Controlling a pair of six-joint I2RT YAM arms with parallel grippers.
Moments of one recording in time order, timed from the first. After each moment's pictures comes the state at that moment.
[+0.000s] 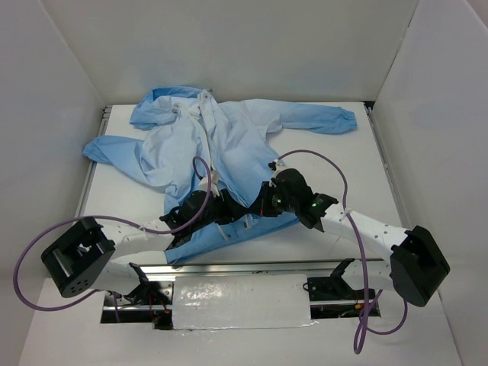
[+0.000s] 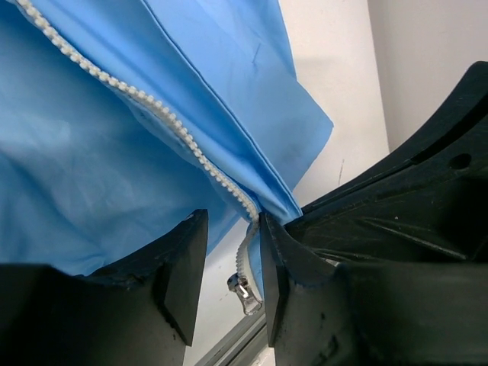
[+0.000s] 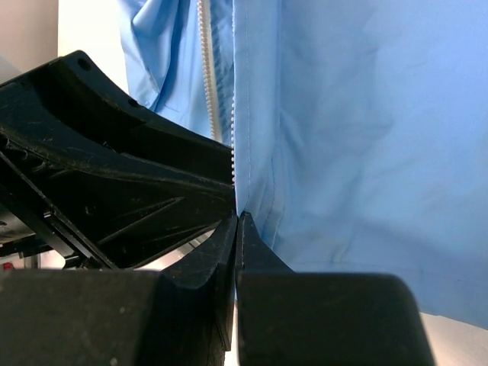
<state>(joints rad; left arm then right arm) -0.82 1.35 0.51 0.46 -0.01 -0.93 0.71 1.21 0.69 -0.09 -0.22 0.73</state>
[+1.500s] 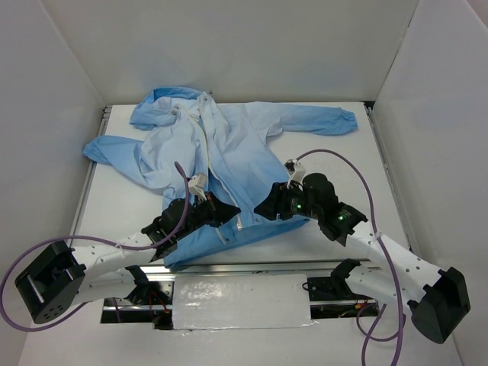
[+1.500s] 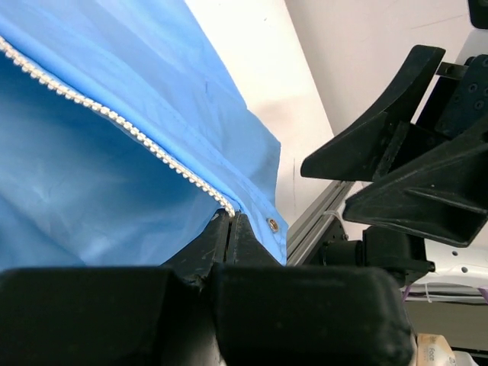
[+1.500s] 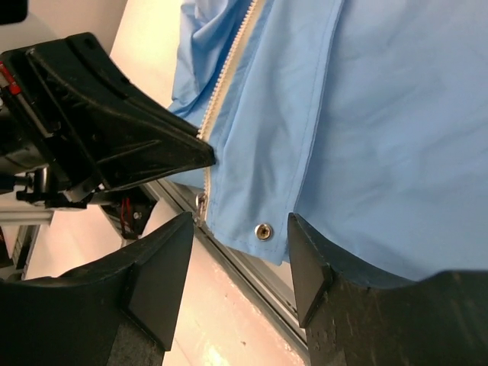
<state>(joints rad) -0.81 1.11 0.36 0.56 0.04 -0.89 0.63 0.93 0.62 -0.15 -0.32 0.61</state>
